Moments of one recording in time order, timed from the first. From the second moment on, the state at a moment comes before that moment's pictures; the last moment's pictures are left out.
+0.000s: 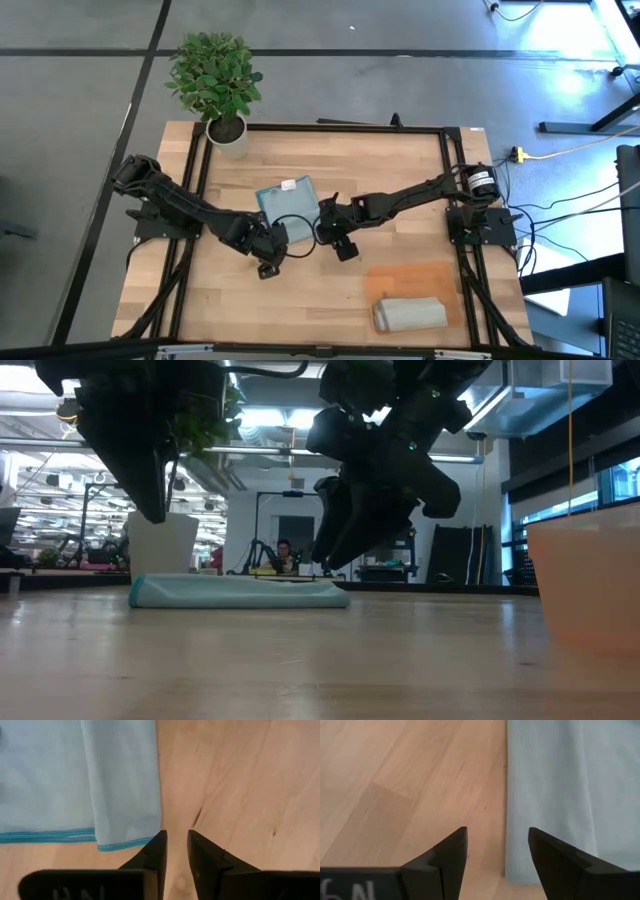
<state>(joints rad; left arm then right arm) -0.40 1.55 1.05 -0.79 -0.23 -0.70 0.10 1.92 1.22 -0.27 -0.02 -0.34</state>
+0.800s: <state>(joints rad) -0.40 1.62 1.05 -0.75 -0.26 -0.62 0.10 1.94 1.22 -0.27 -0.03 -0.34</state>
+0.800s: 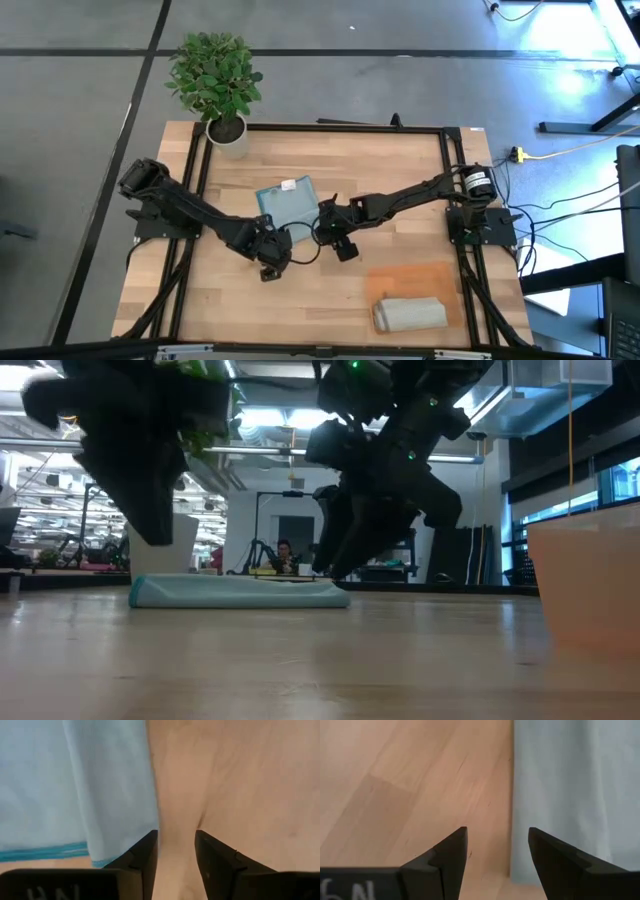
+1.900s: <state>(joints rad) -0.41 1.74 1.05 -0.74 -0.33 -0.55 0.06 2.03 1.22 -0.20 0.01 -0.34</state>
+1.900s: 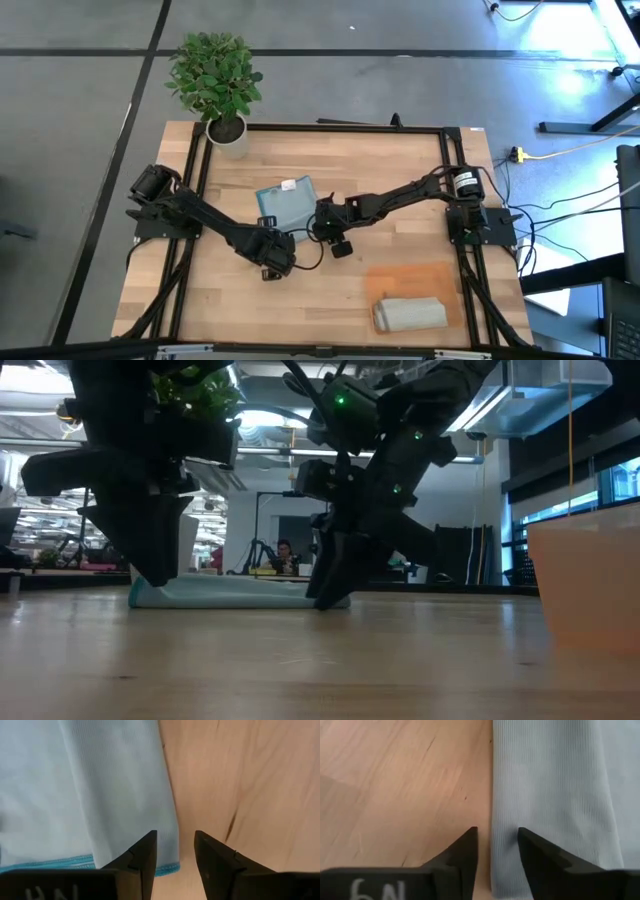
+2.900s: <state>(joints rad) -0.39 1.82 1.05 -0.71 -0.32 -0.57 0.05 2.04 1.22 -0.17 0.01 -0.34</state>
